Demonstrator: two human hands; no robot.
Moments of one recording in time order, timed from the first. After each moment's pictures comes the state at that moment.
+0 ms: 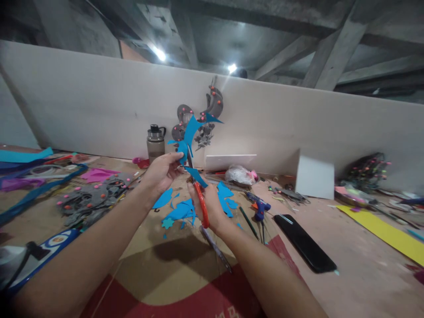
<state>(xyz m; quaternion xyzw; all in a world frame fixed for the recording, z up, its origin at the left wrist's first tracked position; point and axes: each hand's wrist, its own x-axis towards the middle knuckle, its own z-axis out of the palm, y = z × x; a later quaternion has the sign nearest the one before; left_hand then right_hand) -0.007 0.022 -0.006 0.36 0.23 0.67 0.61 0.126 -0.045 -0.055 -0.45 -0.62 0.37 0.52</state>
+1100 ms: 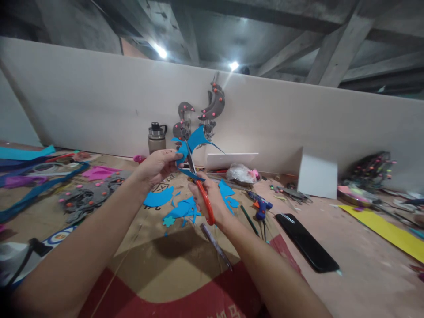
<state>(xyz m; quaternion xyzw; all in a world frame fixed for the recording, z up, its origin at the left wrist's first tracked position) -0.034 0.027 0.004 0.52 0.27 0.54 0.60 0.134 -0.041 -0.050 -0.38 -0.64 0.46 0.49</state>
